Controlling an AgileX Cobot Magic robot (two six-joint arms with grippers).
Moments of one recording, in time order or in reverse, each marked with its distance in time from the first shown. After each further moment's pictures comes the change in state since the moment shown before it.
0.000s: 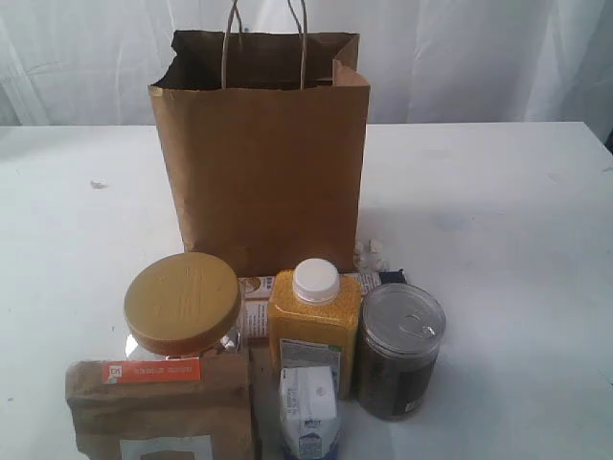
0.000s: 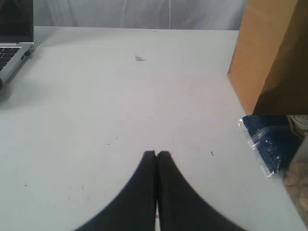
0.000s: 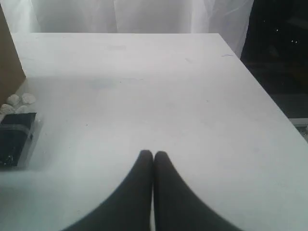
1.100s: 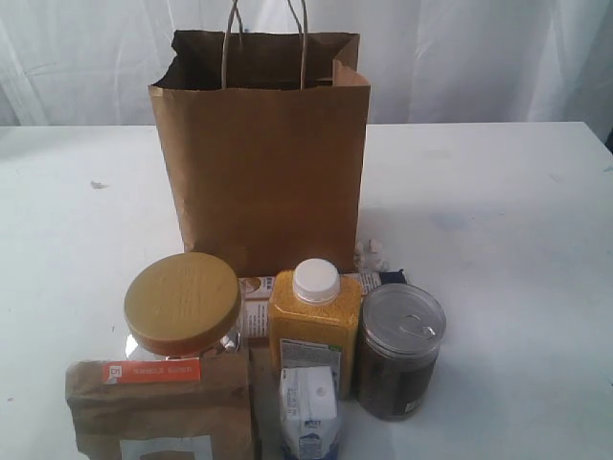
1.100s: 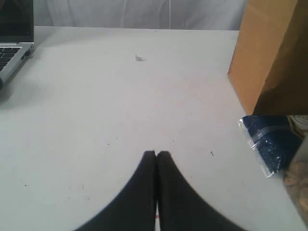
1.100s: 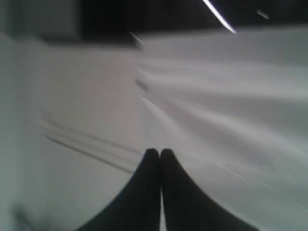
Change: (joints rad) left arm 0.000 0.000 0.000 0.000 0.000 0.000; right arm 0.000 -0.002 -0.021 0.599 -1.056 0.877
